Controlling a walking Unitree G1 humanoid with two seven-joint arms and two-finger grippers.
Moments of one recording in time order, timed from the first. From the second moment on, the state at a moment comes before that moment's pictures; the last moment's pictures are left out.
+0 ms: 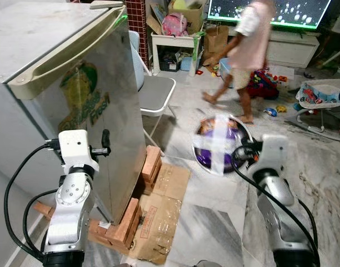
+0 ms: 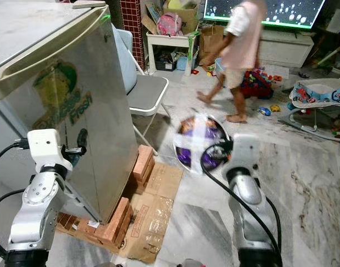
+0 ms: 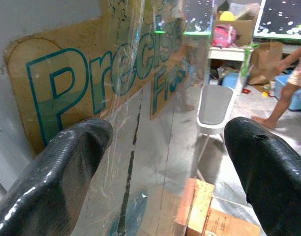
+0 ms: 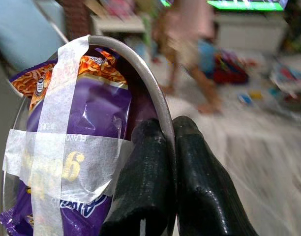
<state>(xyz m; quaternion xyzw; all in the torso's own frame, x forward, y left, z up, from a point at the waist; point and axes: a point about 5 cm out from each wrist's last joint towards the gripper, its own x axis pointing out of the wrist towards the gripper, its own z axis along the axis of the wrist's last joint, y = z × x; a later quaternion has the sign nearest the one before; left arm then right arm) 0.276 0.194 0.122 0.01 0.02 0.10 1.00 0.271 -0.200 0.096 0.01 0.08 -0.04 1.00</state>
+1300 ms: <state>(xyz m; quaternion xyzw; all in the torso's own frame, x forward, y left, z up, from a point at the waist) 0.256 0.264 0.099 0.02 0.10 0.14 0.98 0.253 -0.210 0.095 0.01 0.11 -0.05 0.99</state>
